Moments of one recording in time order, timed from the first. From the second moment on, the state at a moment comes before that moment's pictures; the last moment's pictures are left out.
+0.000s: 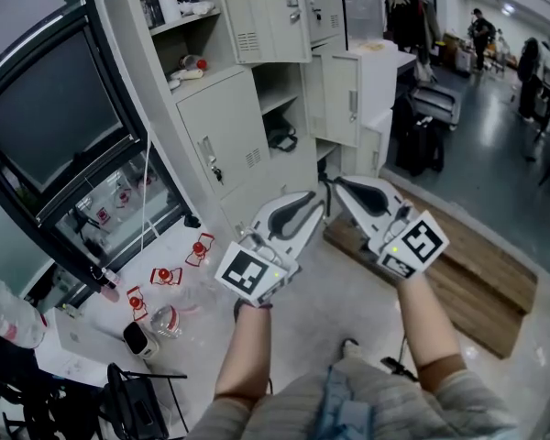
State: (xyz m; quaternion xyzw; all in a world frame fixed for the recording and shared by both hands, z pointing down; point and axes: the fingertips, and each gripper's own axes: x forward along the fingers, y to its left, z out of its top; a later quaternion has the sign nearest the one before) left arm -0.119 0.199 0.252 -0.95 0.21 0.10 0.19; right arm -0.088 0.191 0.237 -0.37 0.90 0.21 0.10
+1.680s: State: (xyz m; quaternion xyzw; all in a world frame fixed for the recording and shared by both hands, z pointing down) left arm -0.048 -0.096 0.167 -0.92 0.26 0.07 0.28; right arm -0.034 -0.113 0.135 -0.29 0.92 0.25 0.10
